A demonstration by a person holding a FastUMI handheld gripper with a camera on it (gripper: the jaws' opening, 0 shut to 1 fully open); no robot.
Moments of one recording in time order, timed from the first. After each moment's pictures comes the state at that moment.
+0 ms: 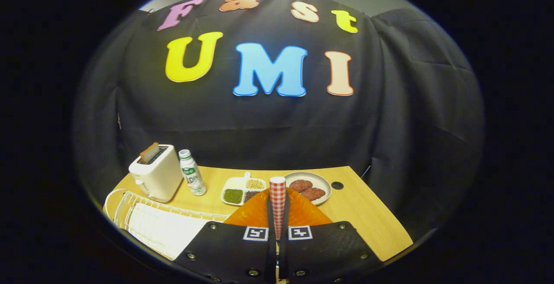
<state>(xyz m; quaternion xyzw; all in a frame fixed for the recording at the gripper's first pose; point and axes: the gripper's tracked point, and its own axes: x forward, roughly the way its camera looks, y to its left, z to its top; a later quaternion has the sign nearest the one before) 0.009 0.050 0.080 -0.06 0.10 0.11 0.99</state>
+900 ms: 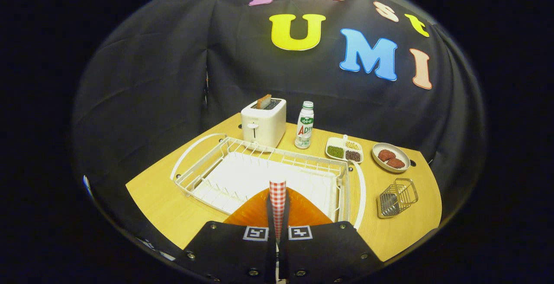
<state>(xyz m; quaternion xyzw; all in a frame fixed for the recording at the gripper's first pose) -0.178 0.185 -0.044 -0.13 0.18 0.31 0.92</state>
